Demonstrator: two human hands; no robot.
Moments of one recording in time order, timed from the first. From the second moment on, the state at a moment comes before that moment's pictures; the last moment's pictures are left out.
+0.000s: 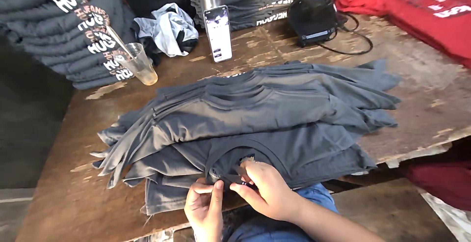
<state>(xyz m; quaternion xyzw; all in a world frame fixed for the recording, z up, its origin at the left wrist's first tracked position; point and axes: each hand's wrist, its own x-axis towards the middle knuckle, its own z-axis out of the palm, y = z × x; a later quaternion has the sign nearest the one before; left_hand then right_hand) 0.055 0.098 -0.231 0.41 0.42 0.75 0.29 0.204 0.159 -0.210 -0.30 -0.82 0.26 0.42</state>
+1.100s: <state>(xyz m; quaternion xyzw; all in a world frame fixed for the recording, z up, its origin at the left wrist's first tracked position) 0.033 0.109 -0.216 0.70 0.58 0.40 -0.06 0.187 0.170 -0.223 -0.20 -0.58 0.60 0.51</state>
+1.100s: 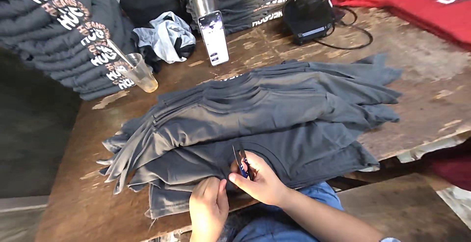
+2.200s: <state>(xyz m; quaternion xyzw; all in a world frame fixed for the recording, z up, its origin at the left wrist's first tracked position) -0.018 0.128 -0.182 0.73 0.59 0.34 -0.04 0.393 0.216 -0.193 -0.47 -0.77 0.07 0.43</state>
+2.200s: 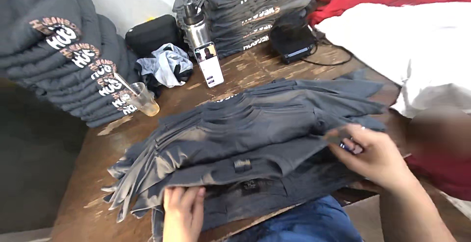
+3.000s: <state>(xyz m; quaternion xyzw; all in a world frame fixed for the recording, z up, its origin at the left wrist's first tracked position) 0.129 0.137 -0.185 0.80 0.50 0.28 0.19 0.378 0.154 -0.208 -0.51 -0.73 0.24 0.39</state>
